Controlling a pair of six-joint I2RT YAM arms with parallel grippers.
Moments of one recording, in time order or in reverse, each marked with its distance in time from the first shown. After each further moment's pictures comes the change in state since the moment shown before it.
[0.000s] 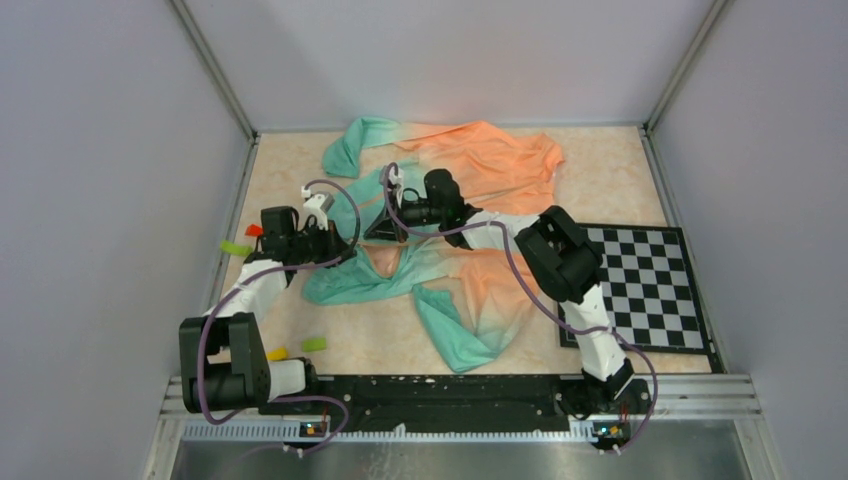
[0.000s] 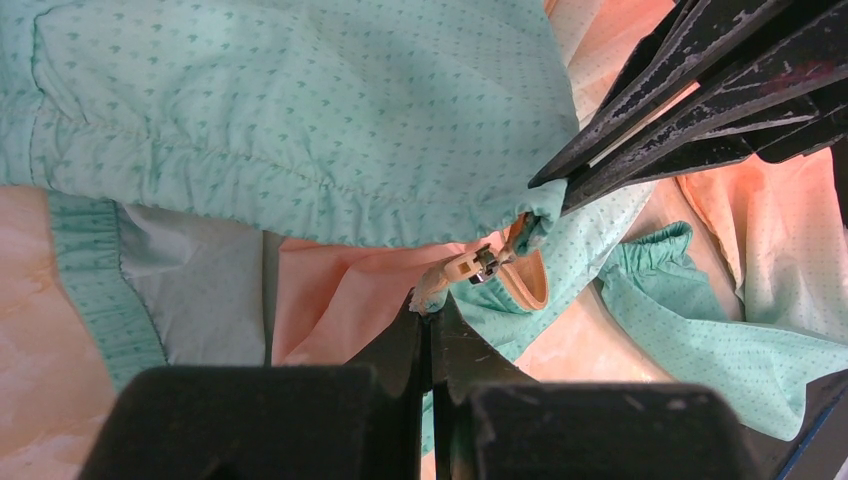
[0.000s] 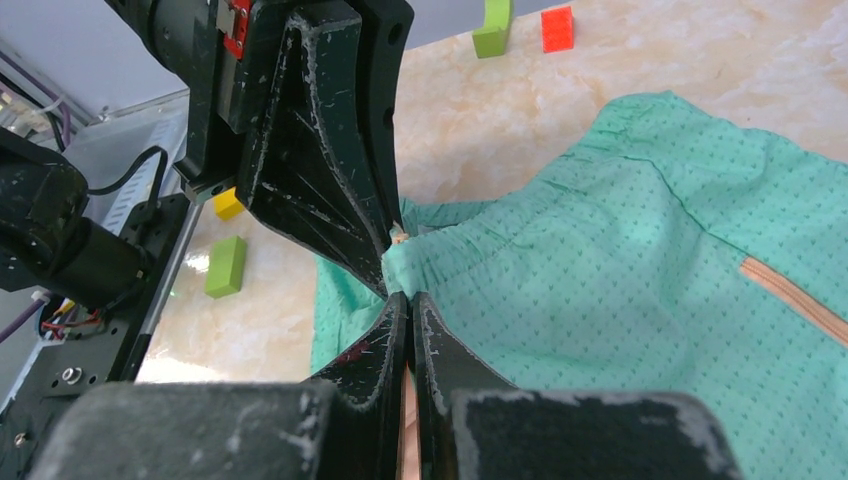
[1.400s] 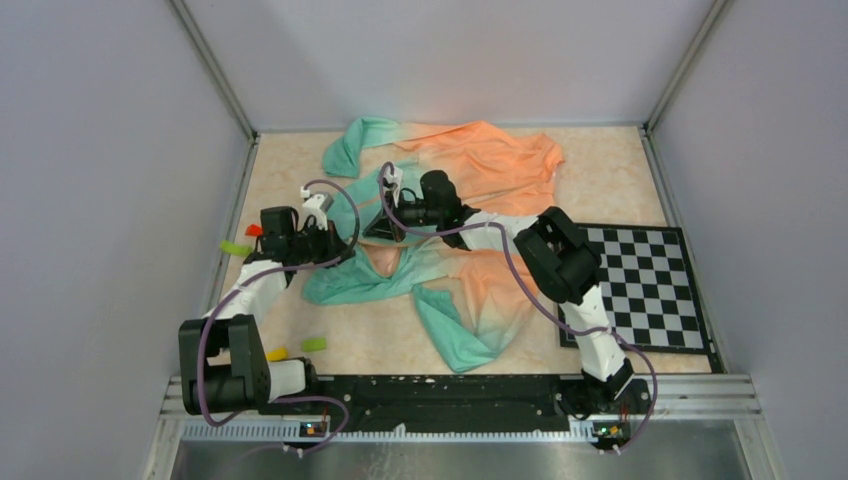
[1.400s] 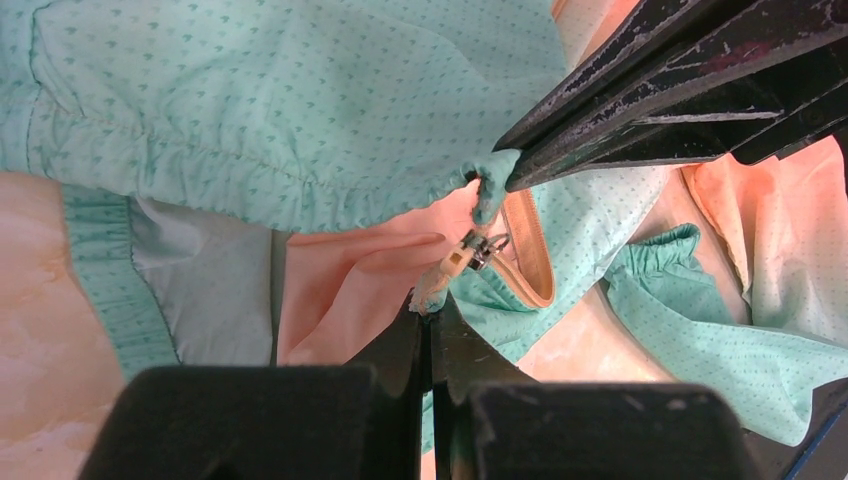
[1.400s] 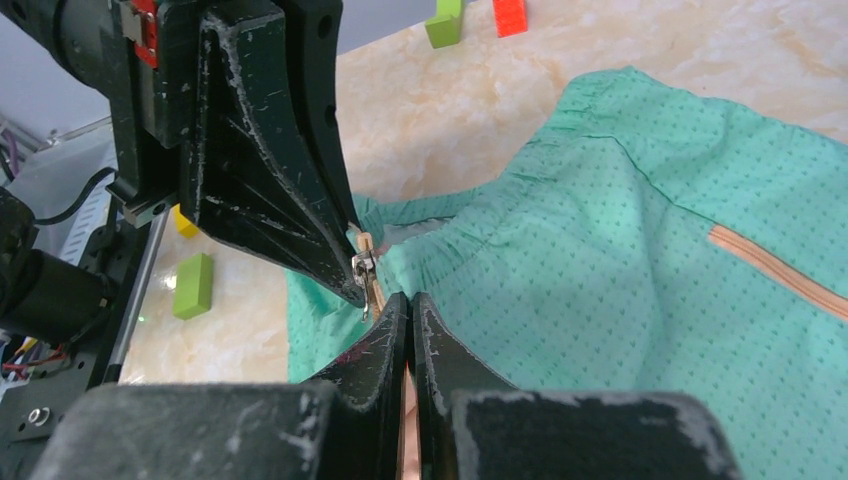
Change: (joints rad) left arm 0.000 -0.010 0.000 -0.009 -0.017 -0.002; right arm 0.015 0.003 0.016 -0.058 0.107 0.000
